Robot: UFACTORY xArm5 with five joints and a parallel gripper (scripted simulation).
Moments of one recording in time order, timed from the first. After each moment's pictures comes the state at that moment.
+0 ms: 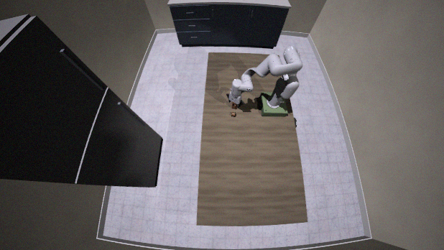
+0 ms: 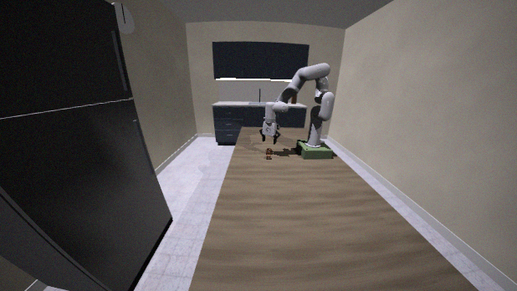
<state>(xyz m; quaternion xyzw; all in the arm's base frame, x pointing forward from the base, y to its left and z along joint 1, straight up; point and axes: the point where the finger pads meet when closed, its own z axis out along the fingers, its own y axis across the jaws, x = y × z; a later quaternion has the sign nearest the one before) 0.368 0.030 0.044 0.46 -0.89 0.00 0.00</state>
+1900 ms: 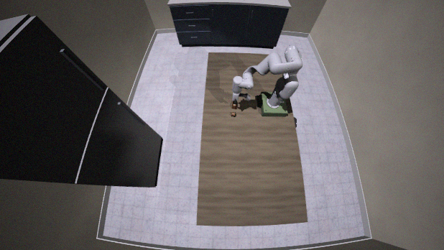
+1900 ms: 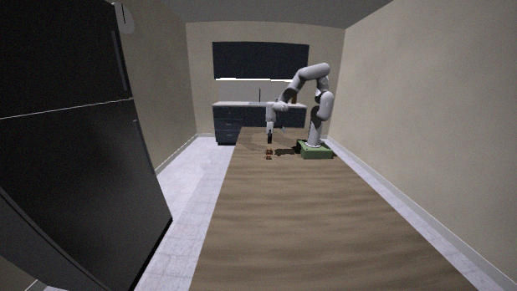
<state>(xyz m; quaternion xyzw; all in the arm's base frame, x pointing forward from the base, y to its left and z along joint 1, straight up) 0.359 -0.001 0.043 -0.09 -1.00 0.00 0.00</state>
